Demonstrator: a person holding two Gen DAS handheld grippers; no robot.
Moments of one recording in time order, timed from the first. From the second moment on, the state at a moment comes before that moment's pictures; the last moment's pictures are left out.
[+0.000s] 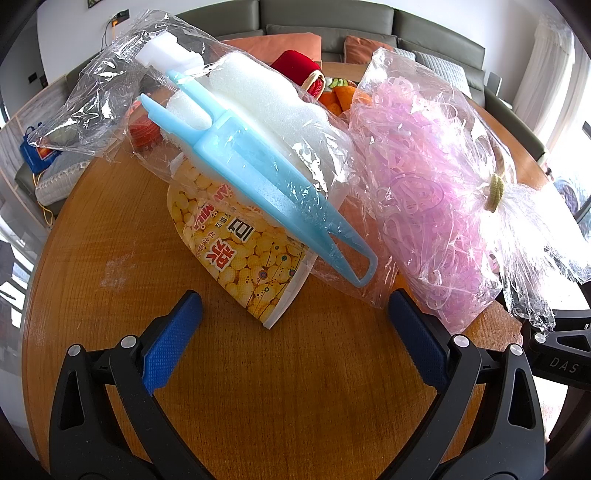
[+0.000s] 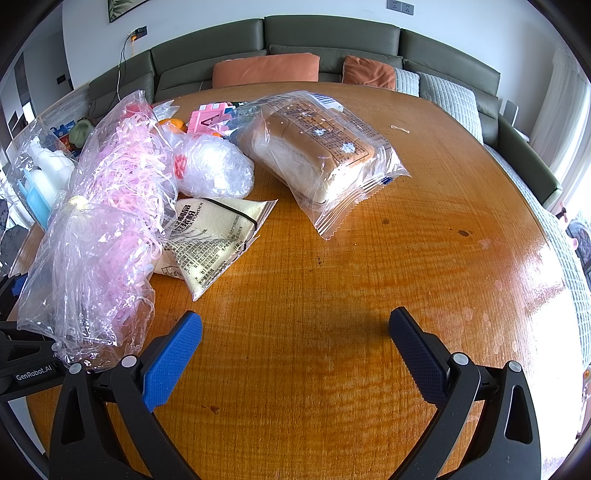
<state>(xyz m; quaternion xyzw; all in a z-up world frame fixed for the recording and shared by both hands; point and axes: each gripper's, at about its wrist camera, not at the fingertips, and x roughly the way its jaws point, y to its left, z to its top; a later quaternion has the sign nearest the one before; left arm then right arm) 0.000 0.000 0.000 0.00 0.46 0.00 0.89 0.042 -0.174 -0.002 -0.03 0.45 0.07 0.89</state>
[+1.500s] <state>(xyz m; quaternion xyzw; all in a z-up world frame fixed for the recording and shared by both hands) 0.003 0.003 0.000 0.01 0.46 -0.01 0.89 0.043 -0.175 -0.001 -0.02 0.45 0.07 0.89</state>
